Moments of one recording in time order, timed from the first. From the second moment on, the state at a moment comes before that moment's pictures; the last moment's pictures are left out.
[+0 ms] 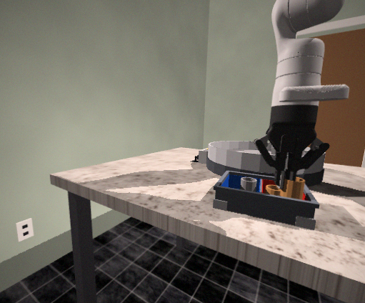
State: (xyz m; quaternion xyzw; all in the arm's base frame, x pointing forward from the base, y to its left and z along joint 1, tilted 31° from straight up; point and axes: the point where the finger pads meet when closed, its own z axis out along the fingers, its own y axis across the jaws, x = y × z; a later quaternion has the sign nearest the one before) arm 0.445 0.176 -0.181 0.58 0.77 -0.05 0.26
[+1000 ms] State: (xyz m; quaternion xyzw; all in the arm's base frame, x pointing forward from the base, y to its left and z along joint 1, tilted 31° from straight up) arm 0.451 0.170 -0.194 0.58 0.77 -0.05 0.26
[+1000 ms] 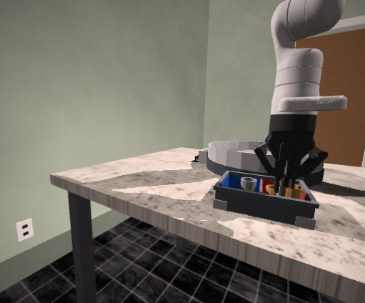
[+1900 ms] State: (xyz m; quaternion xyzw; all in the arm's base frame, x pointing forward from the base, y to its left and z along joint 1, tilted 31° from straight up) arm 0.455 0.165 -0.206 0.58 0.77 -0.05 0.26
